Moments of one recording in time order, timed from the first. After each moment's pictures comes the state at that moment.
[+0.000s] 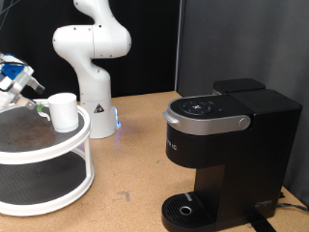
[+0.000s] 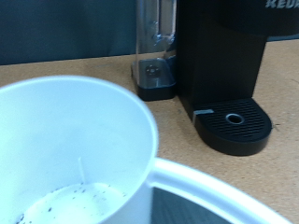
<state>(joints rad) -0.15 -0.27 -0.81 -2.51 0.50 1.71 -1.65</state>
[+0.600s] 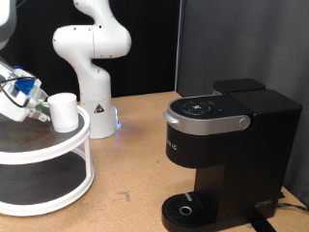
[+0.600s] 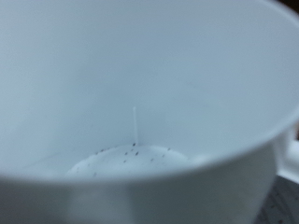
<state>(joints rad) -0.14 -0.24 -0.81 -2.60 0.47 1.78 -1.73</state>
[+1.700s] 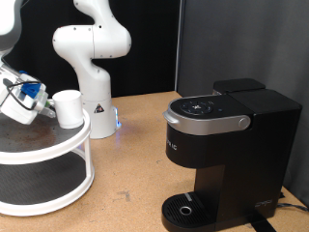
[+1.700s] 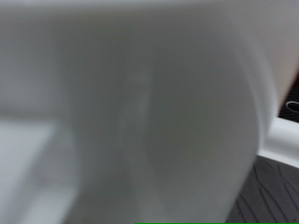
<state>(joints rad) -0.14 -0.24 -0.82 -2.65 0.48 1.80 -1.79</state>
